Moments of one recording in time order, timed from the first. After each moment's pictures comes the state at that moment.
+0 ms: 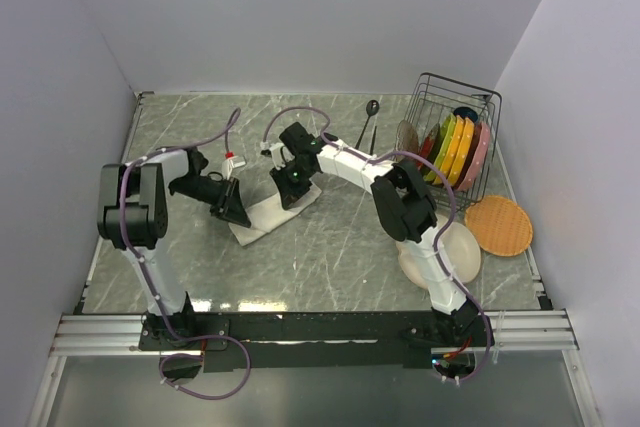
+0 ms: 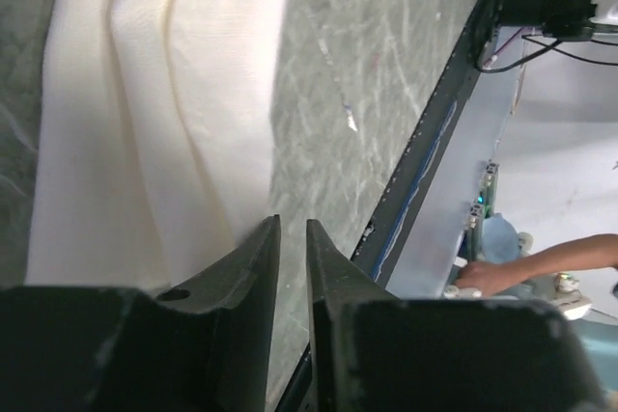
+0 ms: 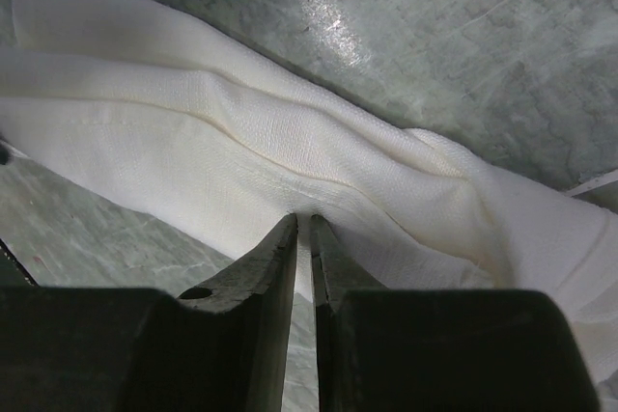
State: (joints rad) left arm 0.03 1.90 1.17 -1.04 1.01 0.57; right arm 0.72 2.34 1.91 -0.72 -0.45 -0.01
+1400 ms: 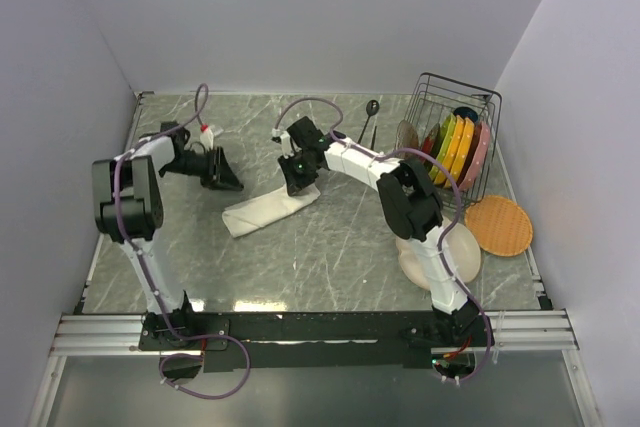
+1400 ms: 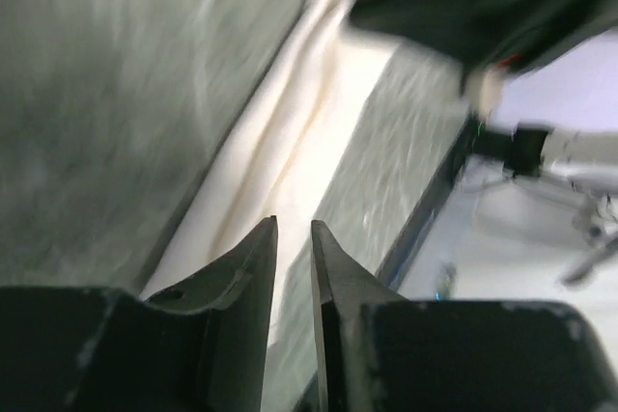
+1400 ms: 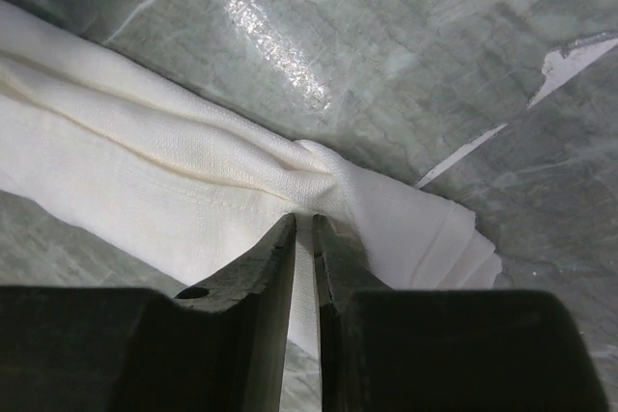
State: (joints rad) left arm 0.12 2.06 1.36 -0.89 1.00 0.26; right arm 0.68 2.32 1.87 -0.61 -0.32 0.08
